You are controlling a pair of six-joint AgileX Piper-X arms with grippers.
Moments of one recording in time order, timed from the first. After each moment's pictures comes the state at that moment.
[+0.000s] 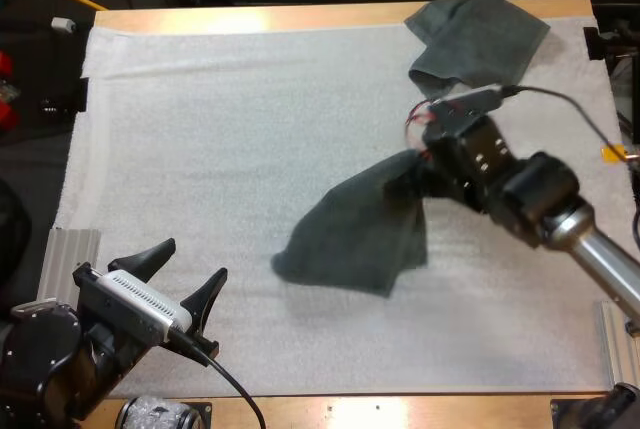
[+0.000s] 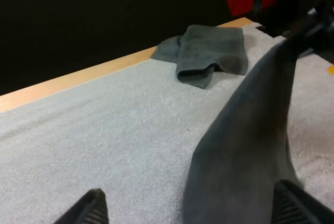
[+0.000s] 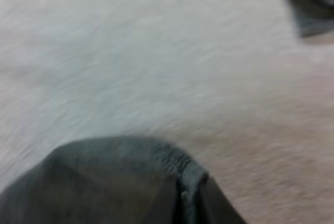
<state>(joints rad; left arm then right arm) -0.19 0.37 -0.92 1.04 0.34 -1.67 0.64 1.36 -1.26 0.88 0.17 -1.55</state>
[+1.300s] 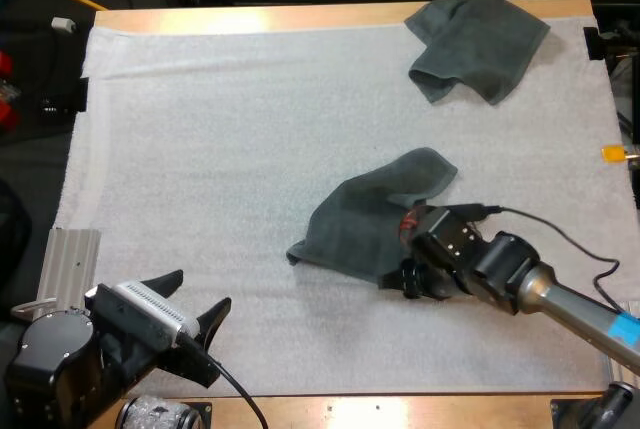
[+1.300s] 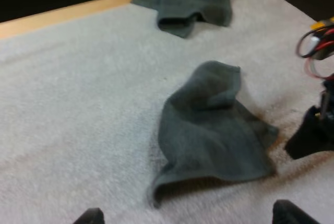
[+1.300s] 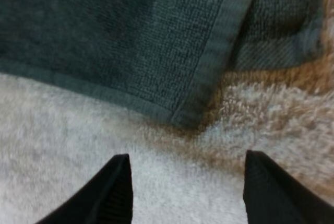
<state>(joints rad) -0.19 0.37 -0.92 1.25 0.37 -1.68 0.81 1.35 -0.79 0.73 -0.03 -1.18</state>
